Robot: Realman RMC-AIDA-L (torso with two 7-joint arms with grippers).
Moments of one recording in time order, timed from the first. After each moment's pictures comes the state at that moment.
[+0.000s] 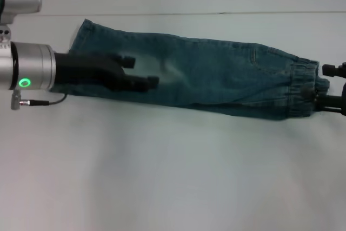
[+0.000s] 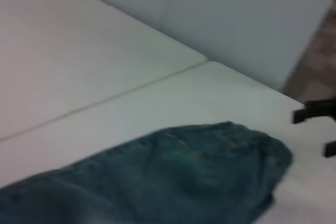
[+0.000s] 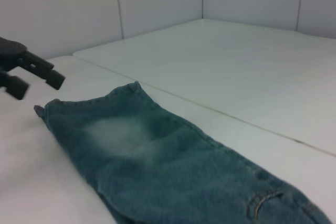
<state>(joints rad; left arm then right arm) -0.60 -2.11 0.89 0.93 2.09 1.39 -1.86 0.36 2.07 -0.59 -0.89 -2.03 -1.44 1.36</state>
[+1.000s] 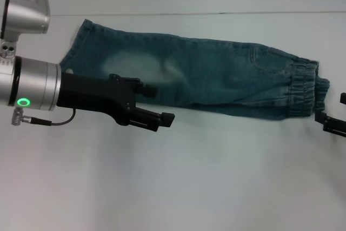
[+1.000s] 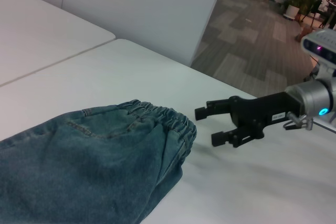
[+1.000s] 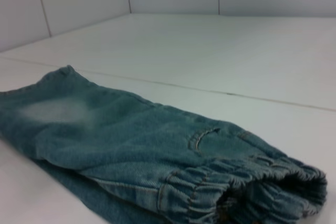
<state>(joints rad) -0.61 -2.11 0.90 0.93 2.10 1.62 -1.78 0.31 2.09 -0.41 -0.65 -2.02 -1.31 1.15</state>
